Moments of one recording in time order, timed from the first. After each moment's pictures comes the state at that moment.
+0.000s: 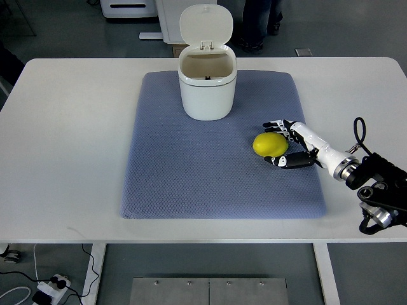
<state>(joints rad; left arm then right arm) -0.02 0.00 -0.10 -0.17 -0.01 0.20 -0.13 0.92 -0.55 -0.06 1.25 -0.56 -0.34 0.35</state>
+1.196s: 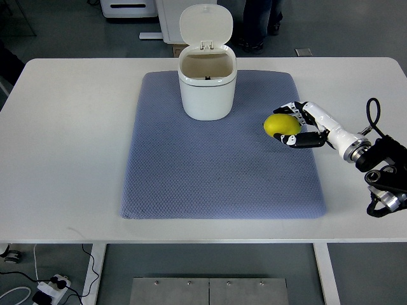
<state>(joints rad) -0.02 0.00 -0.10 -0.17 -0.01 0.20 -0.13 1.06 -0.61 -0.16 1.26 -0.49 -0.42 0.35</state>
